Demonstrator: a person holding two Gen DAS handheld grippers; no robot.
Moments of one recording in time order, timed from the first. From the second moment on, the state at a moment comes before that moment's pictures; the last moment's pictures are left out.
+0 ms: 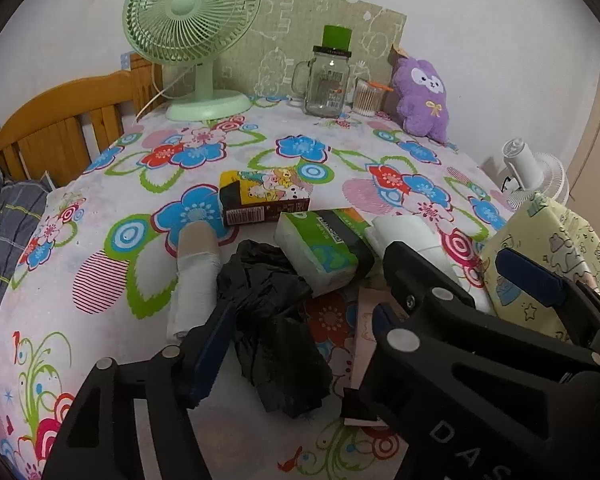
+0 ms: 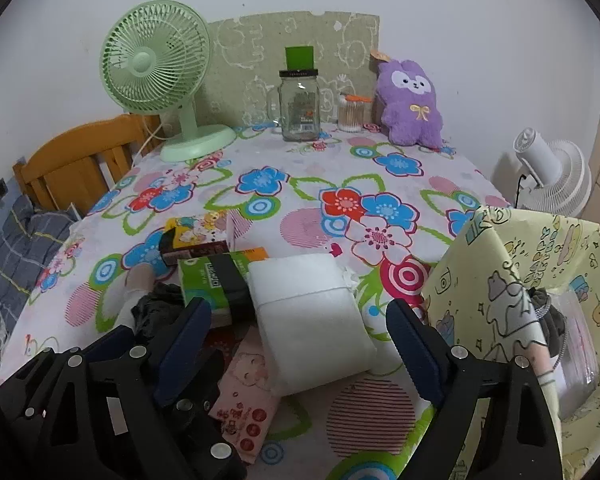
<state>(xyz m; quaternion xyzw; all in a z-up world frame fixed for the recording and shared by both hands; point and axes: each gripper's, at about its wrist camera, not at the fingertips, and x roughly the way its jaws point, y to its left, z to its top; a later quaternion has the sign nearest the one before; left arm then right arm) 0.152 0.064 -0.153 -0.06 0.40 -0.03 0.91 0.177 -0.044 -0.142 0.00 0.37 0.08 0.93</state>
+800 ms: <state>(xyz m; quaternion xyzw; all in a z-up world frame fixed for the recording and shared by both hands) 0.154 0.068 -0.158 -0.05 0.41 0.01 0.91 0.189 -0.039 -0.158 0.00 0.41 0.11 0.91</state>
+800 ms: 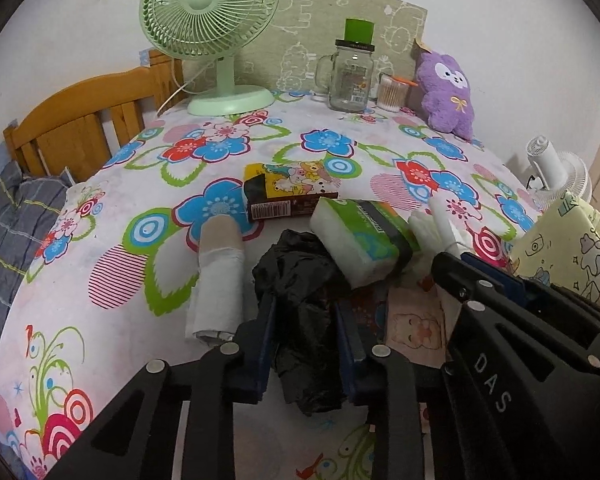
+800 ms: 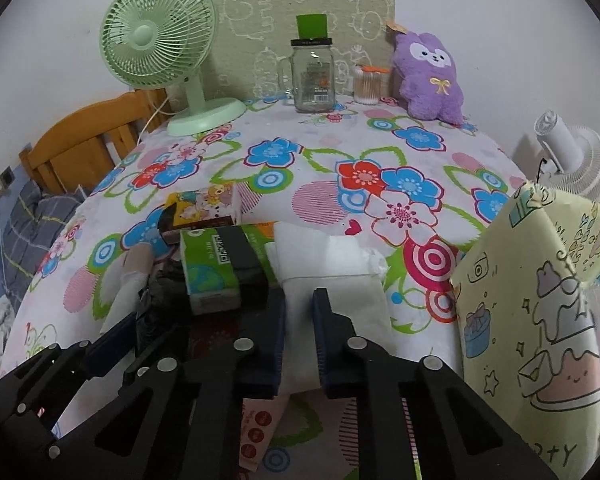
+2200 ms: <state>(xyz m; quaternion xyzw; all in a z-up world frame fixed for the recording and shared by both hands) 0.089 0.058 -0.074 -0.04 0.33 0.00 0.94 0.119 -0.051 -0.068 0.02 0.36 0.14 0.92</state>
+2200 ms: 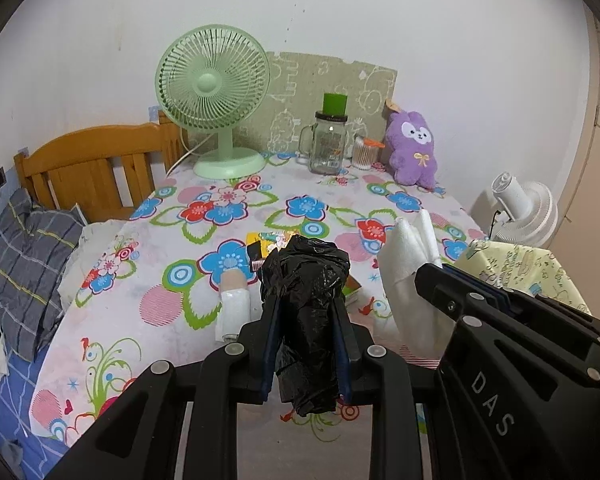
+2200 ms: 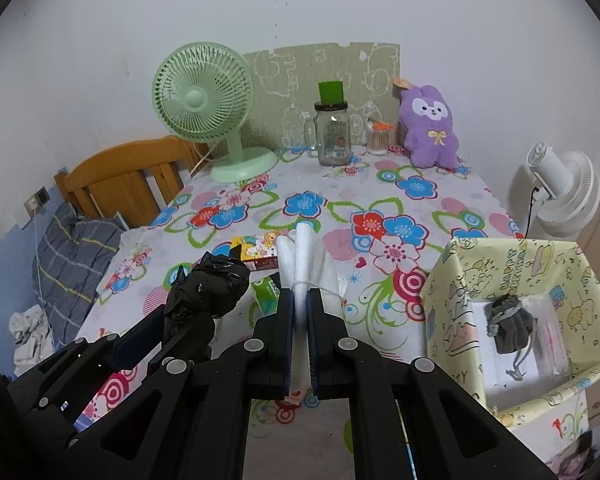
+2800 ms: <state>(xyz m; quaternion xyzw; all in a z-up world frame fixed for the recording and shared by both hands) 0.073 0.047 -0.052 -0.04 0.31 0.00 0.95 0.101 -0.064 -0.044 0.03 0.34 0.14 0.93</state>
